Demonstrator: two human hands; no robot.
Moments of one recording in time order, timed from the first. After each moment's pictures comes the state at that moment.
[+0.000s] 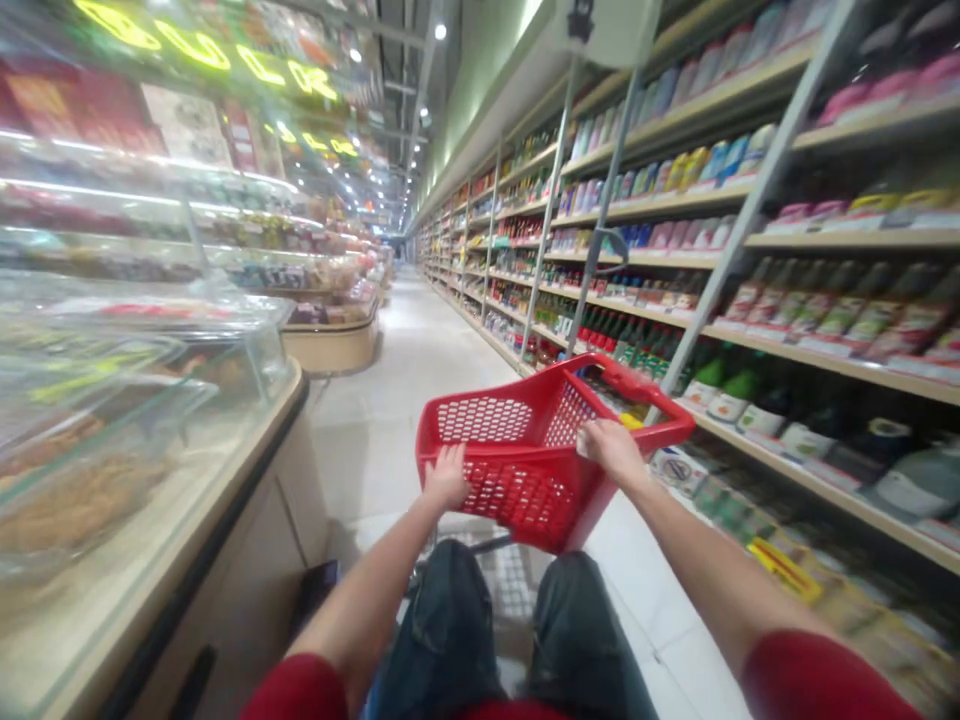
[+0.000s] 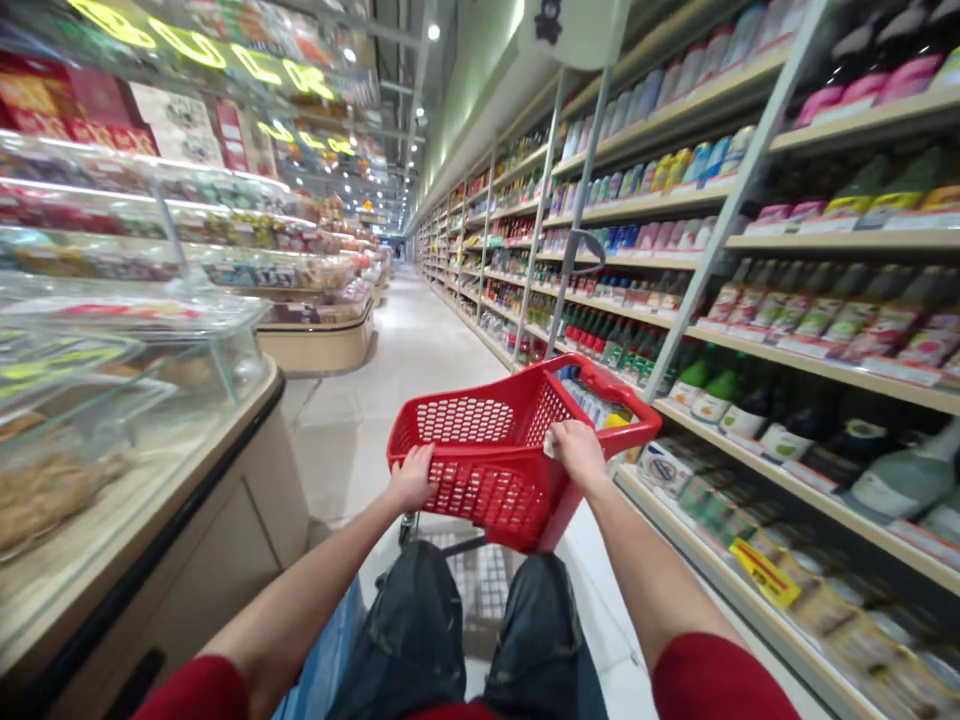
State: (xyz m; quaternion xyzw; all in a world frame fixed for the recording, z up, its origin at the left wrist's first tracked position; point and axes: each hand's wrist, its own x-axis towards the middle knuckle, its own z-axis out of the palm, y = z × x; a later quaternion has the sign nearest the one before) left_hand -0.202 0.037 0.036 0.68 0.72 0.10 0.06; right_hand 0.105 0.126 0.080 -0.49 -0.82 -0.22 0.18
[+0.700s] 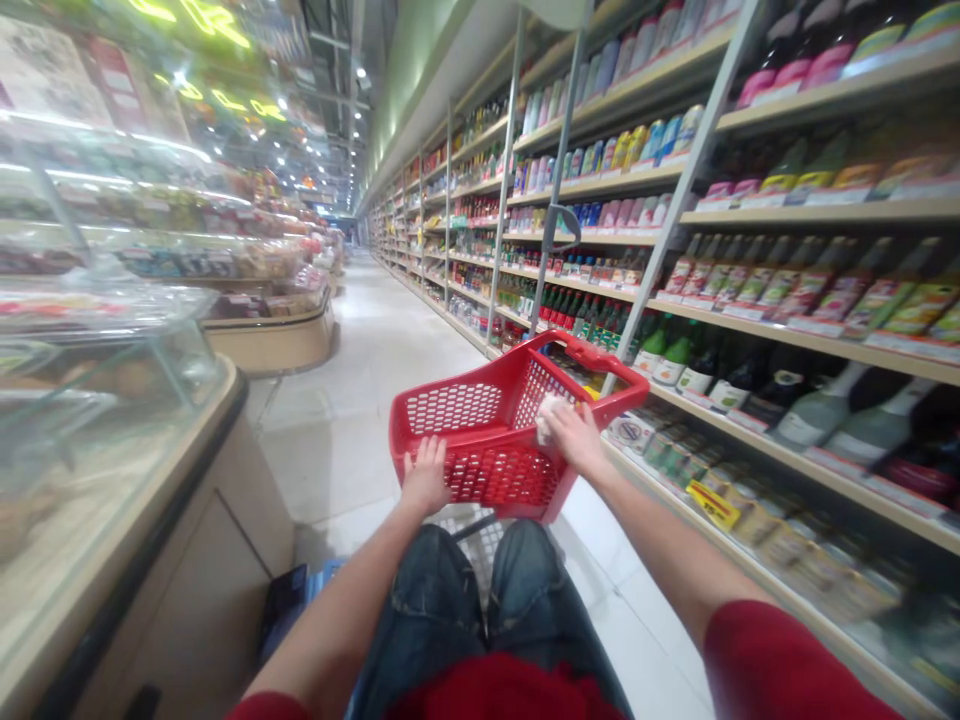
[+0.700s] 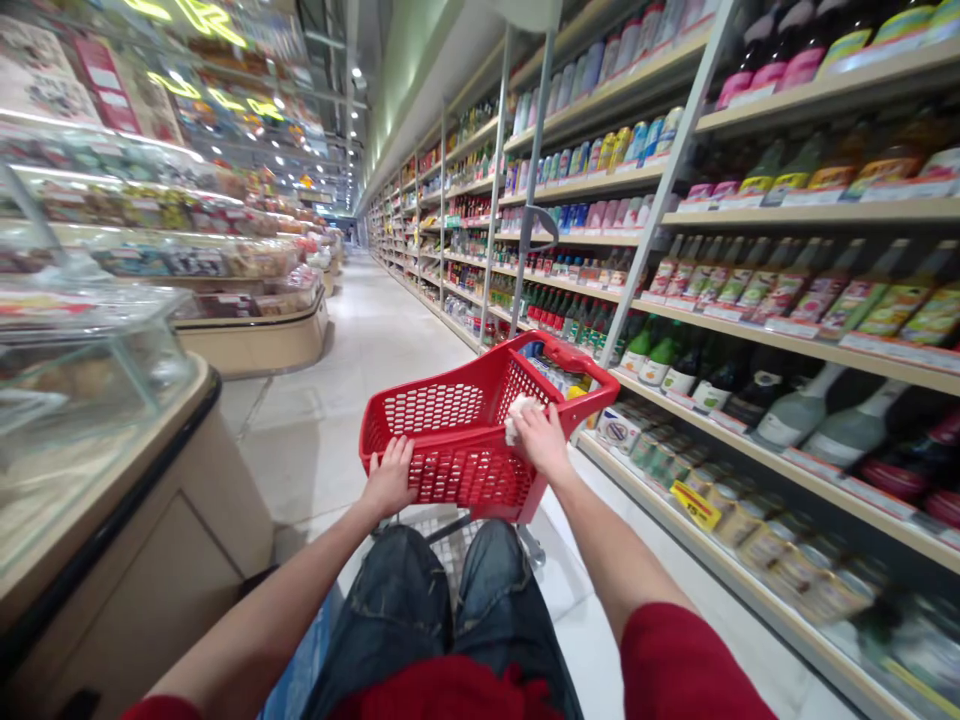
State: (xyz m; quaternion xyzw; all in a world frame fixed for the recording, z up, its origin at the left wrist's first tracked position) left_hand -0.179 0.031 0.012 0.72 0.68 0.10 0.01; right_hand 0.106 0.093 0.059 -0.53 -0.81 -0.21 0.13
